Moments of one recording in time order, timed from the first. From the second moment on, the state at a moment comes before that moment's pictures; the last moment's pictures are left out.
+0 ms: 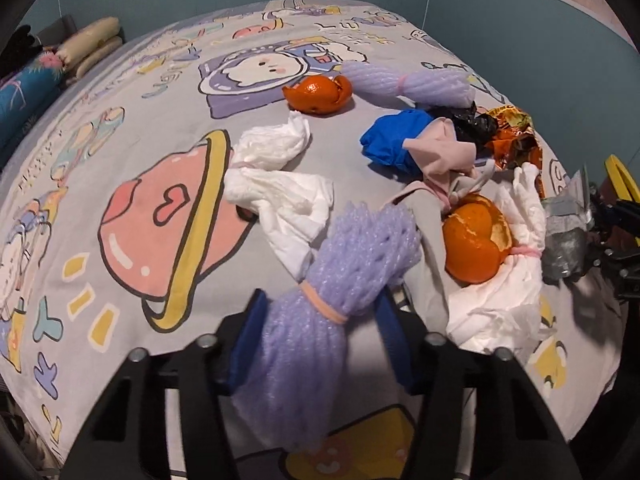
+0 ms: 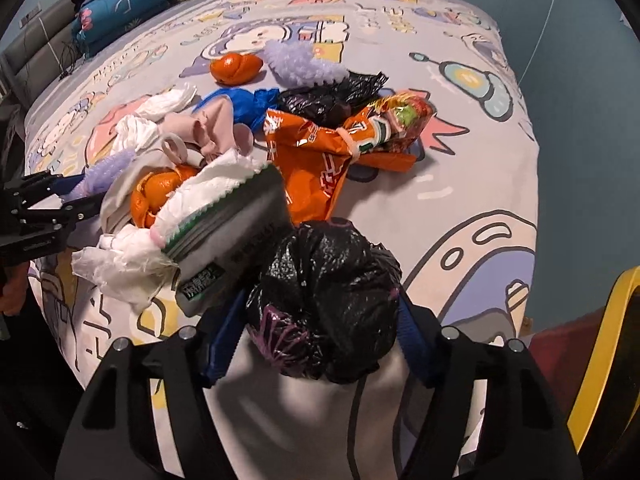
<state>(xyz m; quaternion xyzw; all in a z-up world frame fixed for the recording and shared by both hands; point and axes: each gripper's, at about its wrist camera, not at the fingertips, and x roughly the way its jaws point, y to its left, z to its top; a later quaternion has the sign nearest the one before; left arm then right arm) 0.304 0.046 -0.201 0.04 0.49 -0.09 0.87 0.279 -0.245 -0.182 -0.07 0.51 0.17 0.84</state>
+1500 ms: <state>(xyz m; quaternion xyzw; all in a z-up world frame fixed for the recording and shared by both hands) 0.292 -0.162 -0.044 -0.01 0.32 -0.22 0.92 0.193 -0.466 -0.047 0.17 0.30 0.03 0.94</state>
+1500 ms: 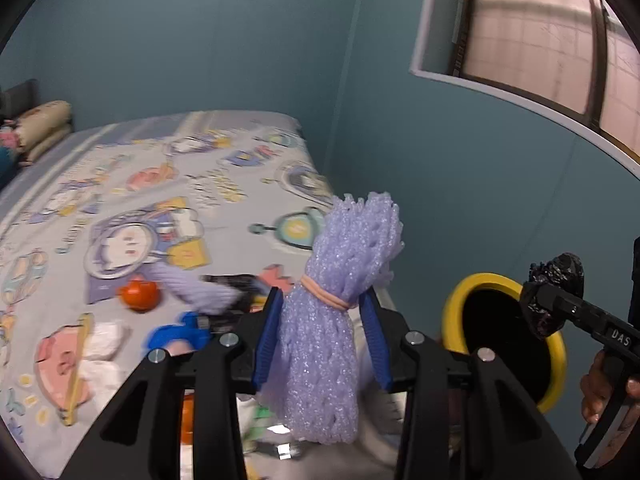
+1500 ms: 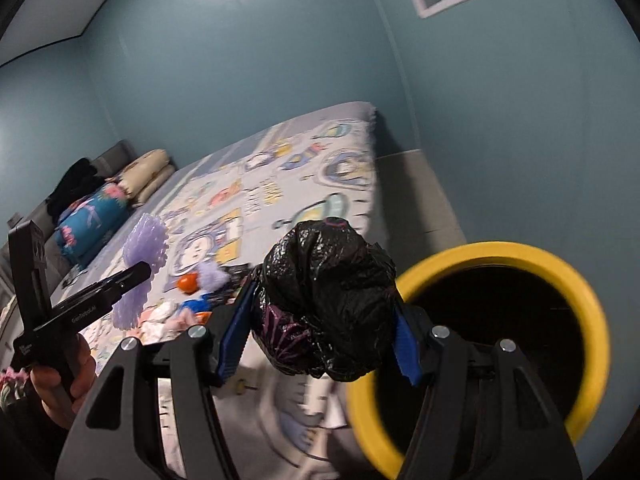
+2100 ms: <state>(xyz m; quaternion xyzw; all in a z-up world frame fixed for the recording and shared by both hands) 0.304 -0.311 -0.091 0.01 0.38 -0.32 0.87 0.175 -0.556 -0.071 0.22 0.32 -0.06 0.92</state>
